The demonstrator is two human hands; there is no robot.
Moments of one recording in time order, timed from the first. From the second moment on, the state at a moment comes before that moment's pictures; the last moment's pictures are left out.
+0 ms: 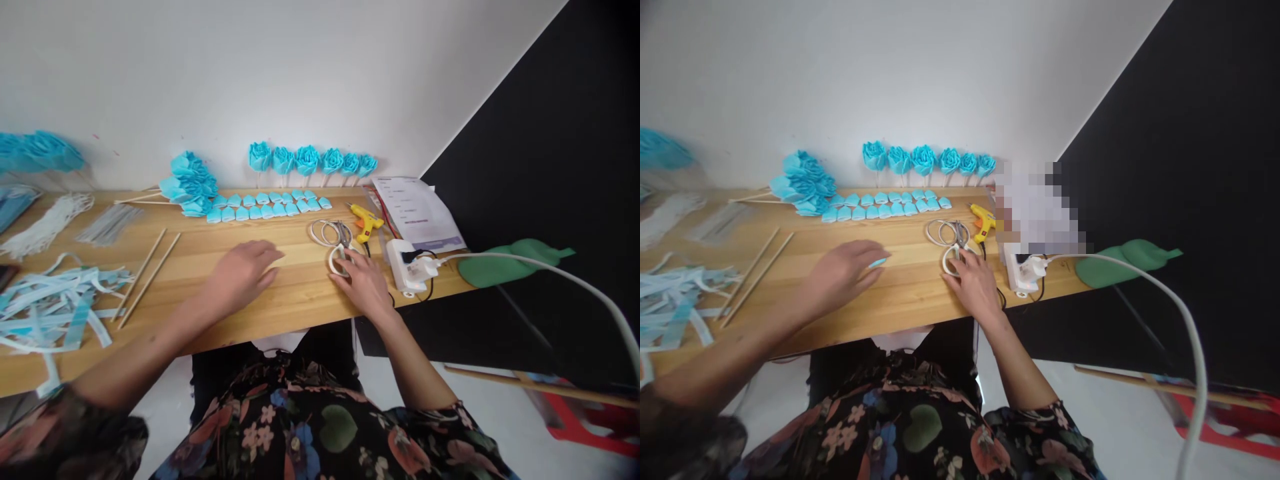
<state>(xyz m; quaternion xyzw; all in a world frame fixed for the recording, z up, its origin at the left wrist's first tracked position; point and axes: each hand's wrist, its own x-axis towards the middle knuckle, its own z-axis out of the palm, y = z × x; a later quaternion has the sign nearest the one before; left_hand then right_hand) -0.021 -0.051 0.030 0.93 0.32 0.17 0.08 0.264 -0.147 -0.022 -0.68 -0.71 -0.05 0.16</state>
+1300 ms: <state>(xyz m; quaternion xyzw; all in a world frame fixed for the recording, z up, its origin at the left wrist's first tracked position) 0.165 0.071 0.028 0.89 0.31 0.24 0.22 0.267 -0.171 -0.044 -0.67 -0.67 -0.07 0.31</state>
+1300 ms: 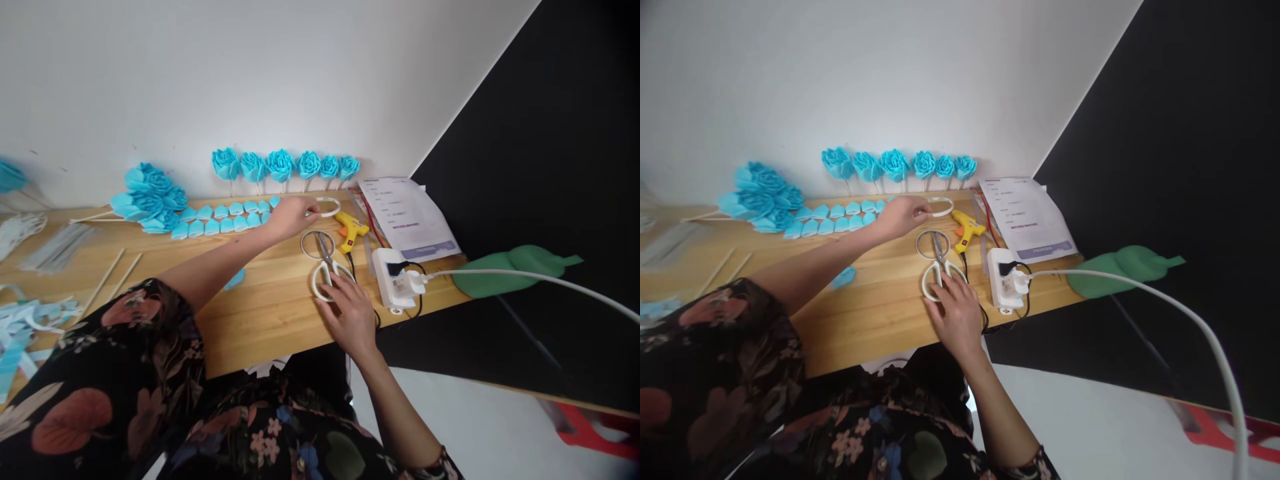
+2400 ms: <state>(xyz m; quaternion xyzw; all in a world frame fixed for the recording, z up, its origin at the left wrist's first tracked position) -0.039 -0.005 0.021 0.66 0.35 0.32 0.58 0.272 -0.168 -0.051 -0.64 -0.70 -0.12 0.30</state>
